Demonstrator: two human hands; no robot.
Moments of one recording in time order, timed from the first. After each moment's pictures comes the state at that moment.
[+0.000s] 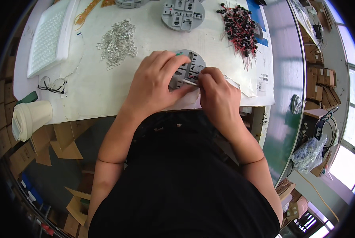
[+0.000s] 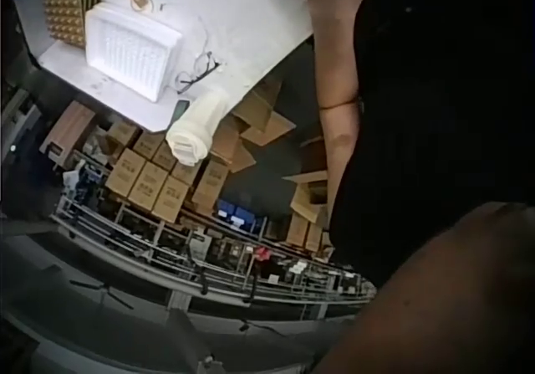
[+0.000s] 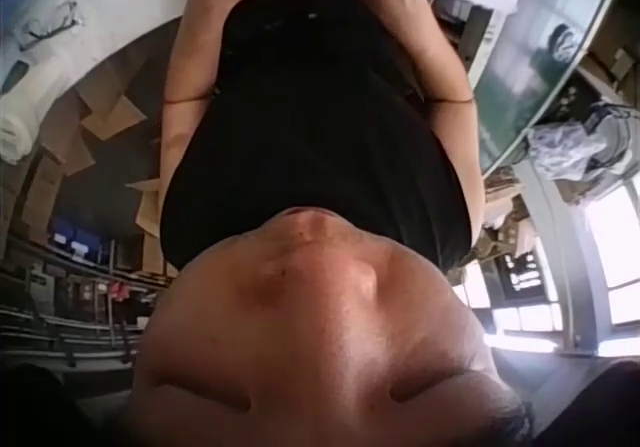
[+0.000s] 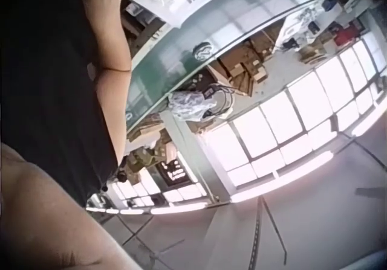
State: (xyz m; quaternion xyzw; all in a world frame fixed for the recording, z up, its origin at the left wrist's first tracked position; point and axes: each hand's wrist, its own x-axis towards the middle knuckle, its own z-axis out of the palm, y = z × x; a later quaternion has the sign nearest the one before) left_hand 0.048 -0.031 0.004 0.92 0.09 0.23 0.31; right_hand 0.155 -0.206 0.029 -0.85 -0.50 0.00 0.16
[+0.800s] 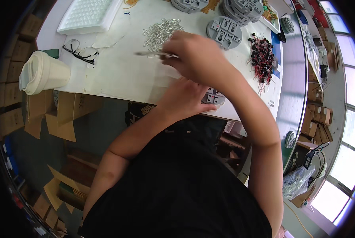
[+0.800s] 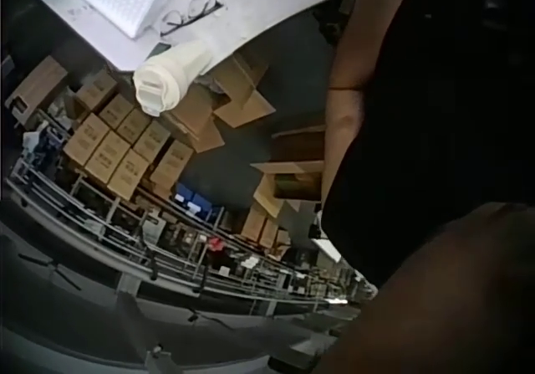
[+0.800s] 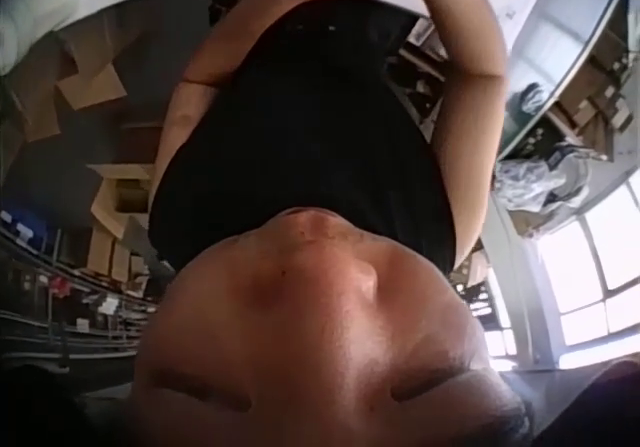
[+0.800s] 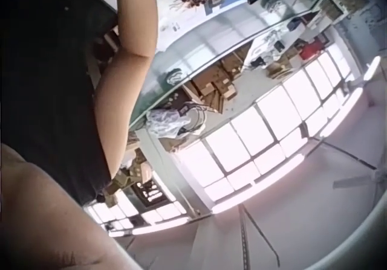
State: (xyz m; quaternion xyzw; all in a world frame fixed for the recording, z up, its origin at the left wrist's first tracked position) left_hand 0.022 -0.051 -0.031 0.92 0.09 0.18 0.34; right_hand 0.150 -0.041 0.067 -0.64 -0.74 0.11 0.18
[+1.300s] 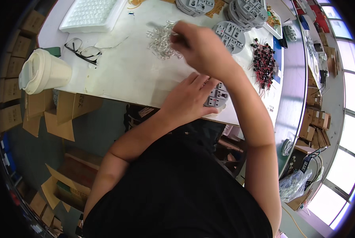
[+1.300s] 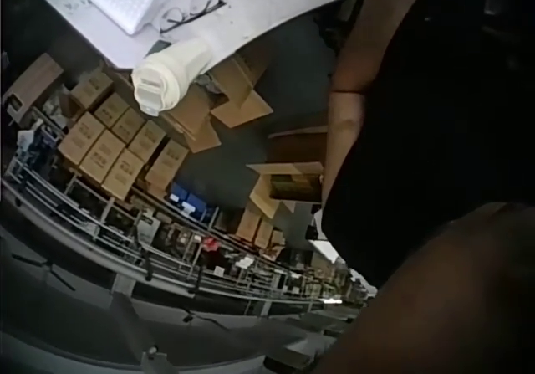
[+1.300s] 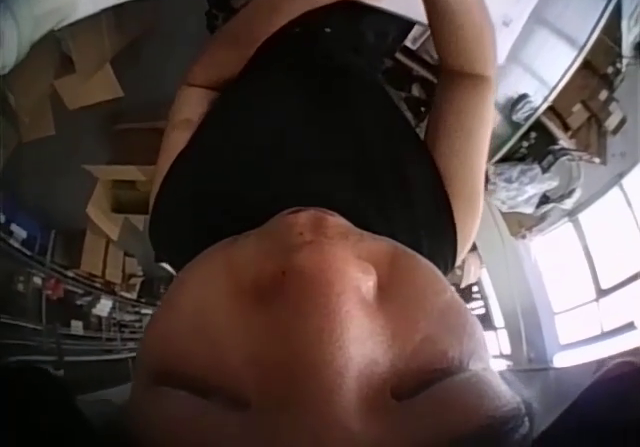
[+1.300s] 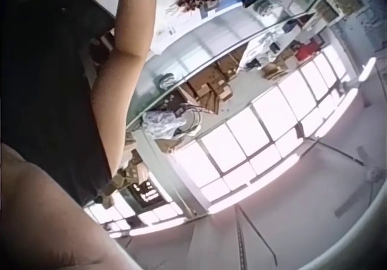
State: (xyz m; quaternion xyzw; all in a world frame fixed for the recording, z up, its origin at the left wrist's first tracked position) left_hand 0.020 -0.054 -0.025 0.90 0.11 0.26 0.32; right_hand 0.160 -0.018 0.057 -0.68 -0.68 0.16 0.23
